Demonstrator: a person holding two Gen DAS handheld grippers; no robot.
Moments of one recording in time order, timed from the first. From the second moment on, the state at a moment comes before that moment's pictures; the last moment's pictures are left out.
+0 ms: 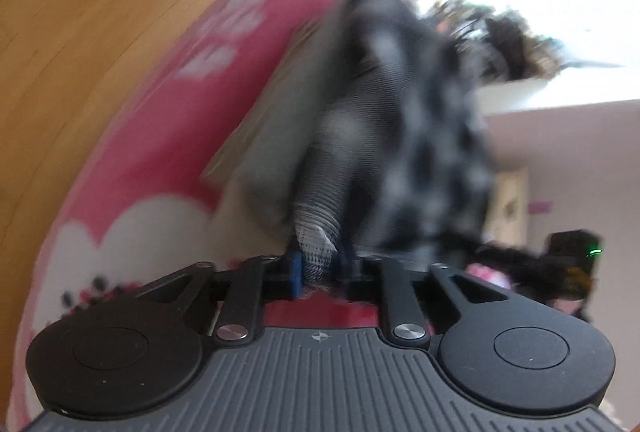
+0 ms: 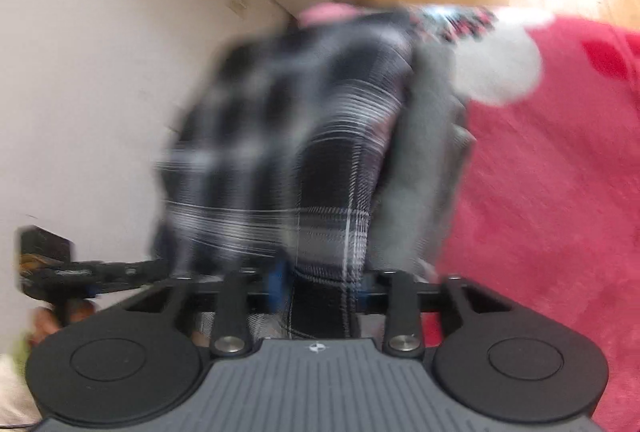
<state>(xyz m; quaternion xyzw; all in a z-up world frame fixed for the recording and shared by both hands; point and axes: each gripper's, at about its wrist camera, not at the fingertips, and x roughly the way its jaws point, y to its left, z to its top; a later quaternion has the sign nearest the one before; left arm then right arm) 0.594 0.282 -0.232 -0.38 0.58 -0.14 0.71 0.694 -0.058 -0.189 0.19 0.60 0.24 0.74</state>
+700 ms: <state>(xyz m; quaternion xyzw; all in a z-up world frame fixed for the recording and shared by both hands) 0.566 0.167 -0.220 -0.09 0.49 -0.08 0.86 0.644 0.017 -0.166 -0.05 0.45 0.18 0.88</state>
